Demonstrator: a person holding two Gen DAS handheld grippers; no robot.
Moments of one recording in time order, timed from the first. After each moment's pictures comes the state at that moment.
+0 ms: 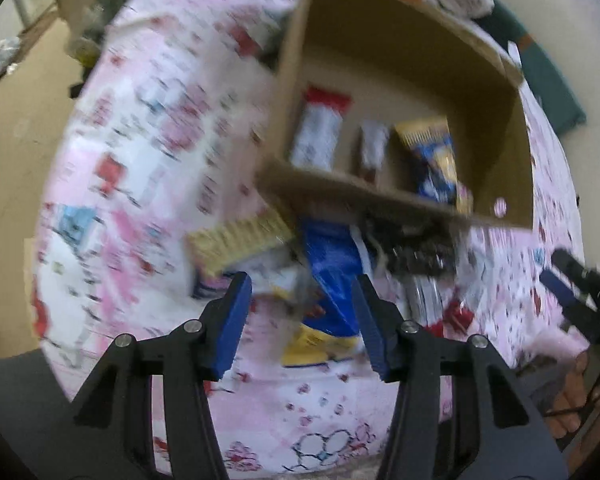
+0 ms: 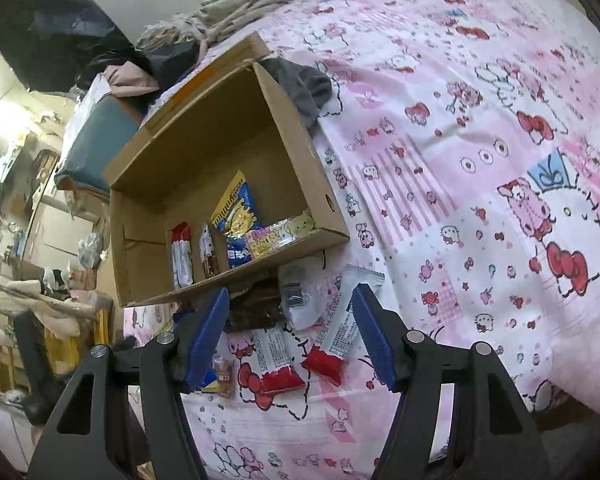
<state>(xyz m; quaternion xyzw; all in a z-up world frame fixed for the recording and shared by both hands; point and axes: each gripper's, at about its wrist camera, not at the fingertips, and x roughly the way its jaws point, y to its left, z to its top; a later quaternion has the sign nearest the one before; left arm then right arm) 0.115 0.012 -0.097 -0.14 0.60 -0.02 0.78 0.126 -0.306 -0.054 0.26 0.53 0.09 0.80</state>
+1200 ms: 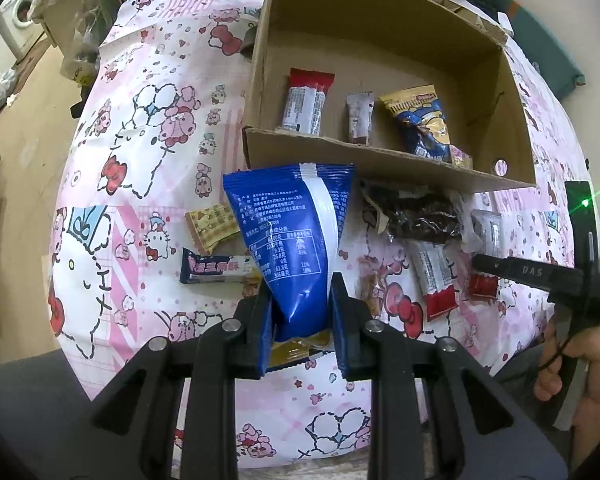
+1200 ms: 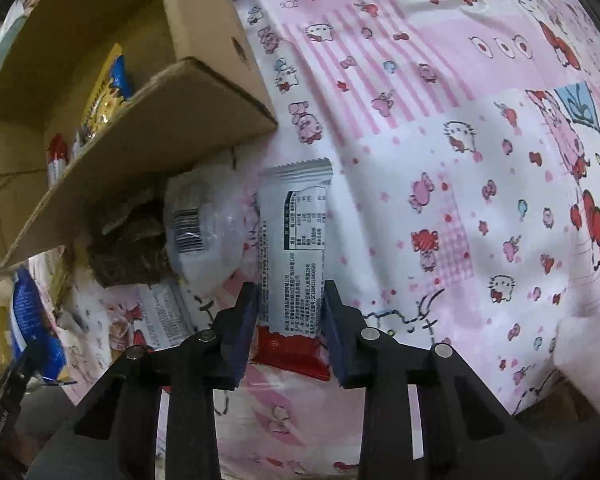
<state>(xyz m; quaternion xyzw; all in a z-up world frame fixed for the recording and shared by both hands) 0.095 0.001 -0.086 -0.09 0.60 -0.02 0.79 0.150 -0.272 -0.152 0.13 0.69 0.03 0.71</state>
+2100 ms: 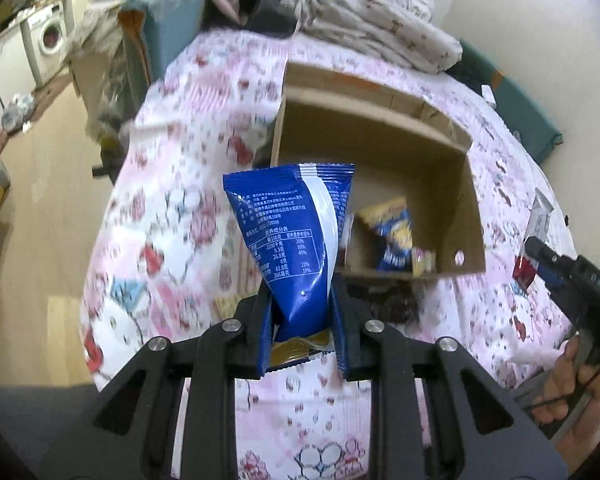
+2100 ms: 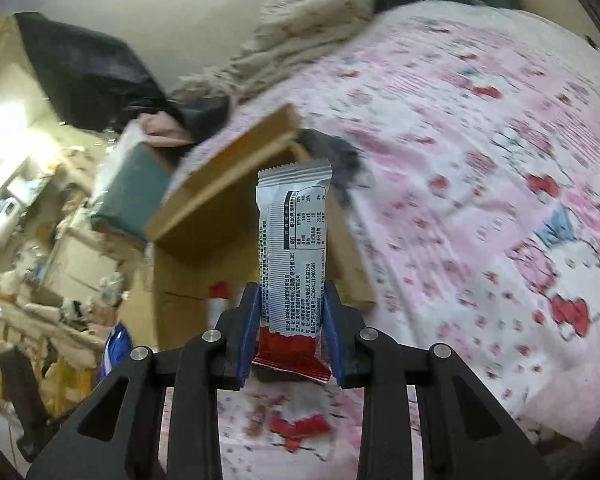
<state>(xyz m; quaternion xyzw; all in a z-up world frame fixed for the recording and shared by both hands) 0.099 0.015 0.007 -0.11 0.47 -0.01 0.87 0.115 -0.316 -0.016 0.28 0.41 0.13 0.86</state>
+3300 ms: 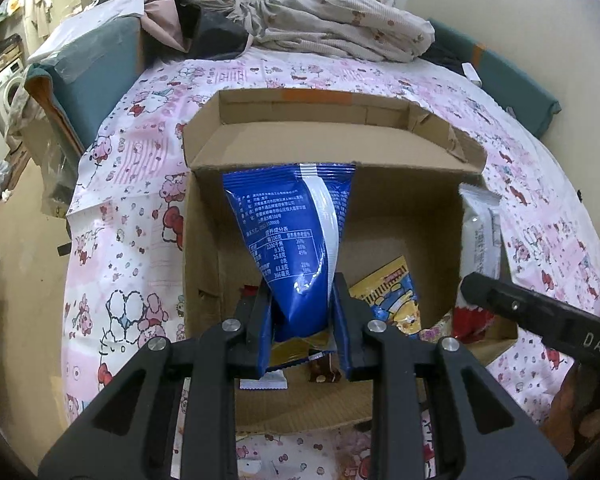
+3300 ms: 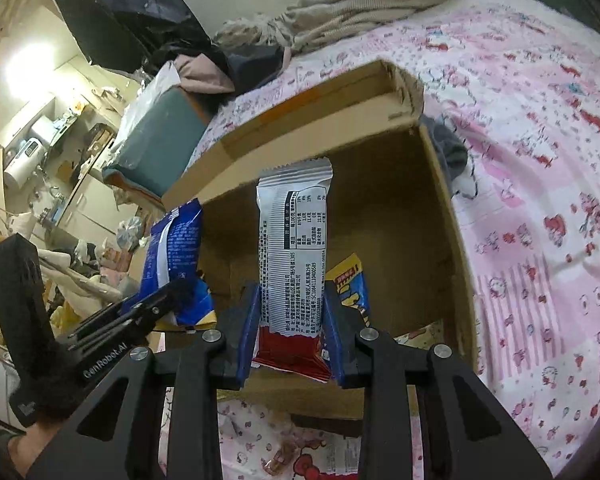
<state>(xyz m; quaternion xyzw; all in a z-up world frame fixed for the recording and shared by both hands) 0.219 -0.036 -0.029 -0.03 0.46 -0.05 0.89 0.218 -0.233 -0.041 0.22 0.48 0.21 0.82</state>
